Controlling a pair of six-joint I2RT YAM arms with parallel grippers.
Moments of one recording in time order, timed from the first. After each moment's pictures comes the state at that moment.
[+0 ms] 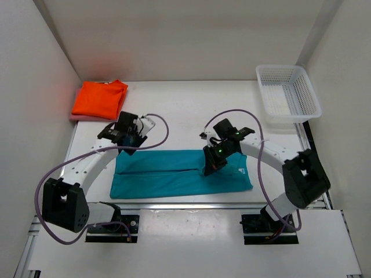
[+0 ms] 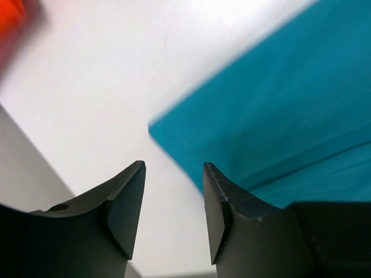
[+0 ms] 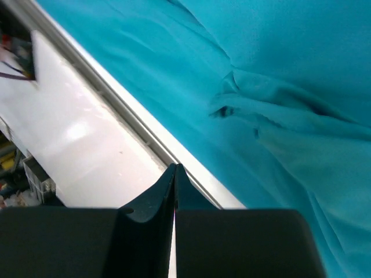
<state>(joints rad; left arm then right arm) -0.31 1.29 0.91 -0.66 -0.22 0.49 0.62 1.57 0.99 -0.69 -0.60 0.17</state>
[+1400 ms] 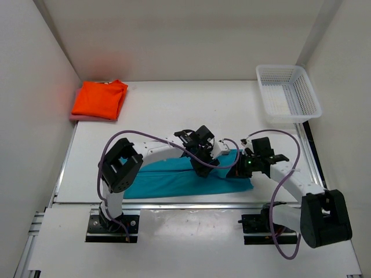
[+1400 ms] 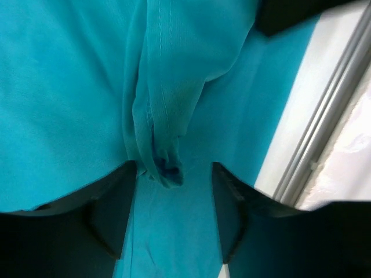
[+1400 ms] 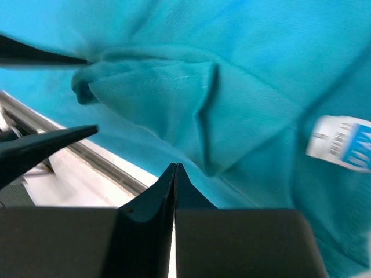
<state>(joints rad) -0.94 1.91 1.37 -0.55 0.34 0.21 0.28 1.18 0.51 -0.42 -0.55 0.41</state>
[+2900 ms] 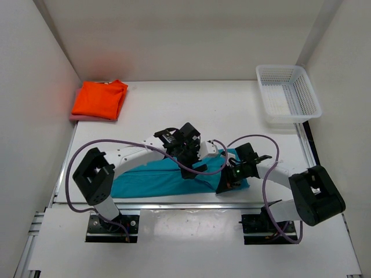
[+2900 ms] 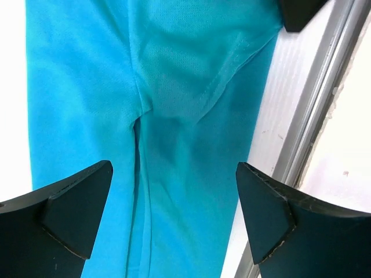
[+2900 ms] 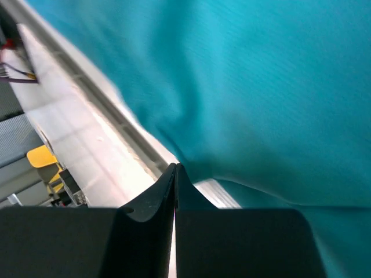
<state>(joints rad) -0.90 1.68 1.24 -0.66 0.28 0.42 0.44 1.33 0.47 -0.33 -0.76 0.28</state>
